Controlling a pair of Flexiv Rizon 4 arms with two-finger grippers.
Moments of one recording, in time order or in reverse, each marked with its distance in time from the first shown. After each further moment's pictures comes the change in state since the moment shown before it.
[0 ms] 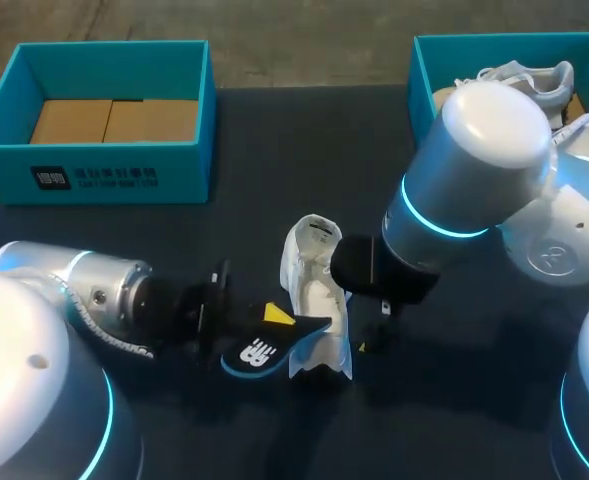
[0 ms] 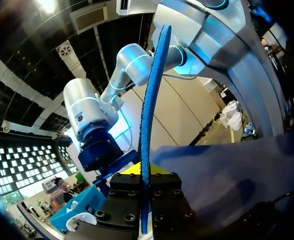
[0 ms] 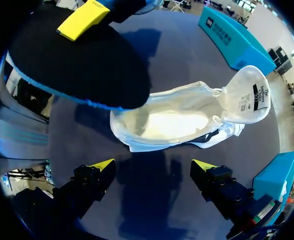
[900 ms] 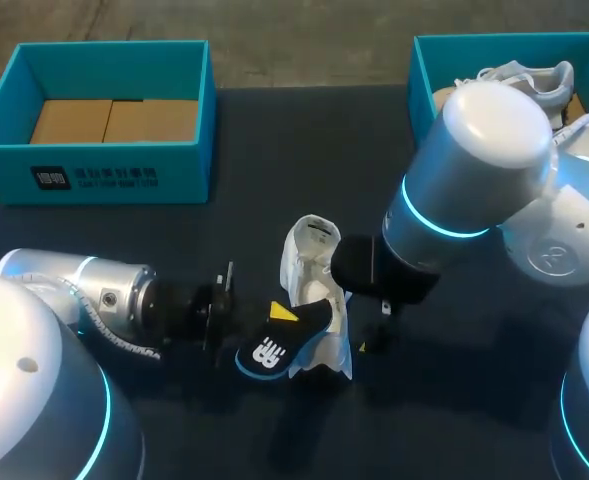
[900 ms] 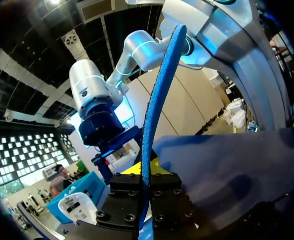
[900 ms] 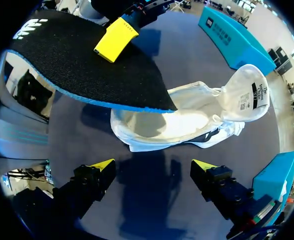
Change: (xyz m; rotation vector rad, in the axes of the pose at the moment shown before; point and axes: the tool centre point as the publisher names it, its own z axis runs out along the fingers) left arm 0.001 0.037 -0.005 -0.082 -0.032 -0.055; right arm 0.000 0.000 -0.001 0.000 0.000 0.000
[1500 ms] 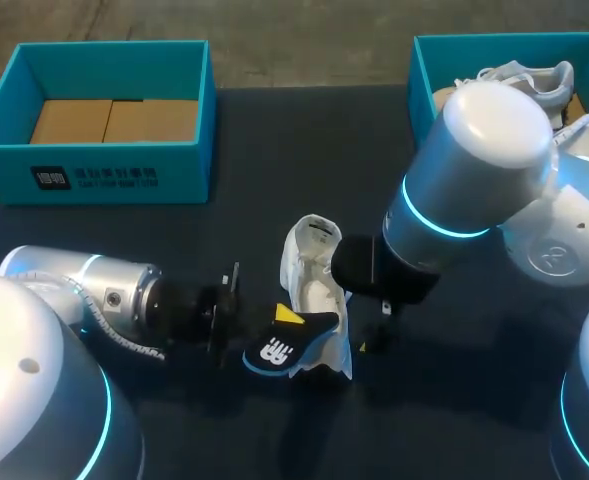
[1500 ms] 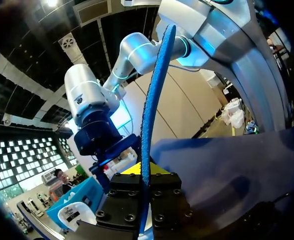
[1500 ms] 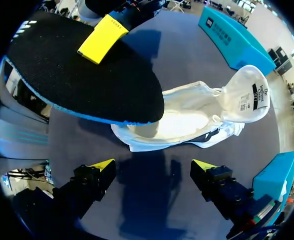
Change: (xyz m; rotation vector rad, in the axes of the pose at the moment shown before) left arm 0.002 -0.013 0.011 0.026 0.021 0.023; right arm 0.000 0.000 0.000 0.000 0.000 0.000
